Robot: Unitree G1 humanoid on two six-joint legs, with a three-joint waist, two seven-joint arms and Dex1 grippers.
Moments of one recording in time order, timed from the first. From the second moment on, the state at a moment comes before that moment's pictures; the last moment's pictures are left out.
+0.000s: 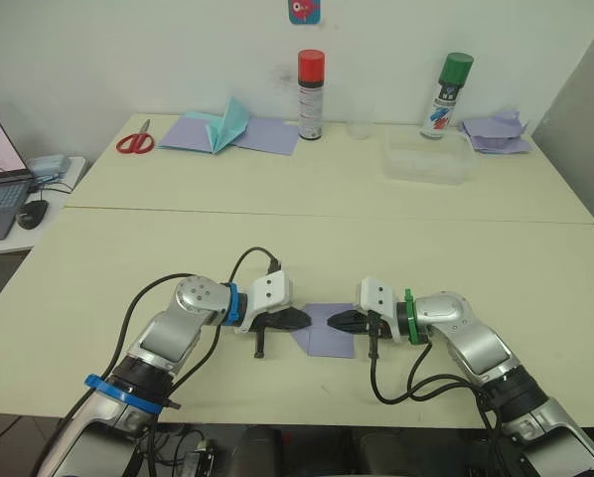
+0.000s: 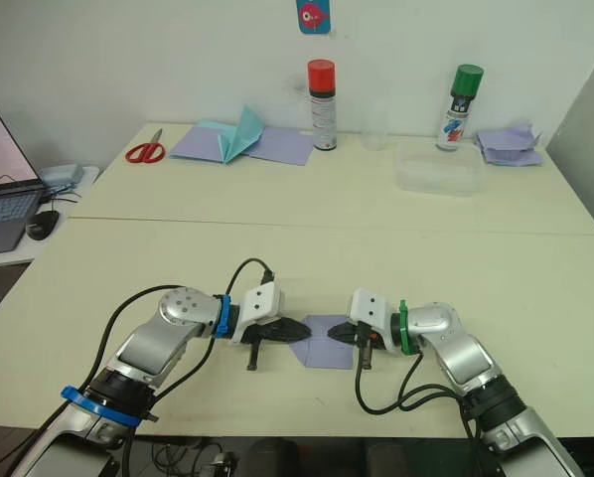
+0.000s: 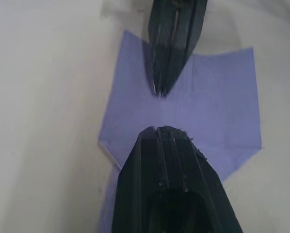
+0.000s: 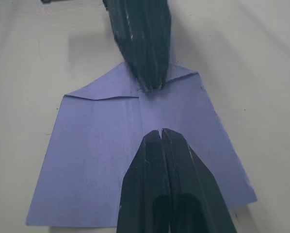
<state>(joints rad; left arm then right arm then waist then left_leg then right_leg) -0.41 0.61 -0.33 0.07 -0.12 0.20 -1.21 -0.38 -0.46 0.38 0.04 0.10 0.23 1.05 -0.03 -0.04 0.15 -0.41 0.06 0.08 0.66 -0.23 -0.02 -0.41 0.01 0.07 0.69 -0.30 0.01</state>
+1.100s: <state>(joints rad) -0.40 0.70 -0.19 -0.04 -0.28 0.35 -1.21 -0.38 -0.47 0.39 0.05 0.10 0.23 1.06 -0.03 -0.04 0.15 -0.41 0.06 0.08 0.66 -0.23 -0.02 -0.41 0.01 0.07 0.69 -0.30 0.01</state>
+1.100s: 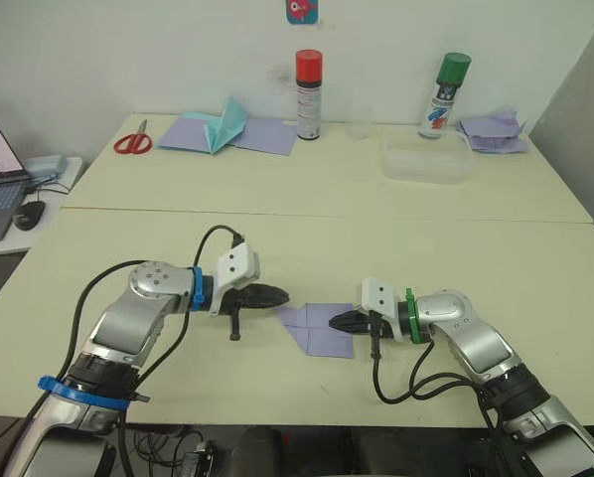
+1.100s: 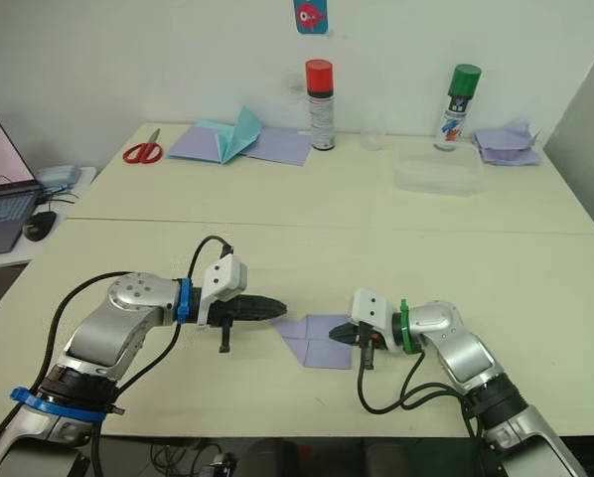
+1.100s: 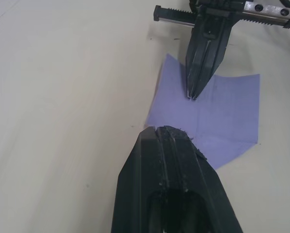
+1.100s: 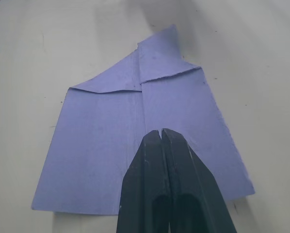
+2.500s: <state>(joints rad) -0.40 0.64 -0.30 0.15 -0.14 0.14 -1.21 -0.39 -0.50 0.40 0.24 -0.11 -0.51 1.02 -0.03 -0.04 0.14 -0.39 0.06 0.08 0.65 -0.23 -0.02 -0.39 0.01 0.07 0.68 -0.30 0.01</state>
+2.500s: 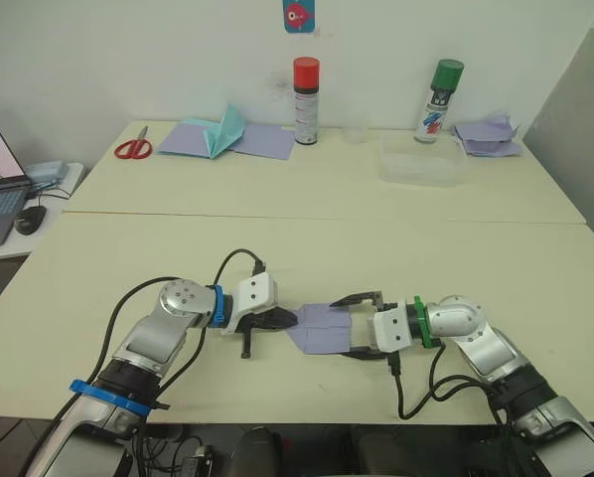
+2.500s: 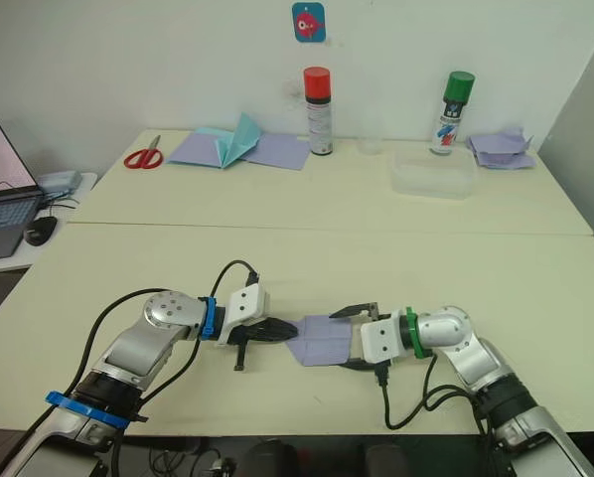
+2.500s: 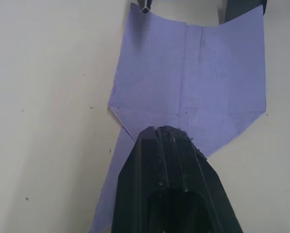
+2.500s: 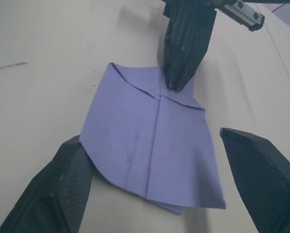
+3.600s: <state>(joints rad) -0.40 0.64 -0.30 0.15 -0.14 0.14 -1.21 -0.45 -0.48 0.43 0.41 -0.19 -0.65 0.91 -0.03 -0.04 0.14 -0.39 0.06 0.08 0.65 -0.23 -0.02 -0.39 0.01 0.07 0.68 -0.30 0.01</state>
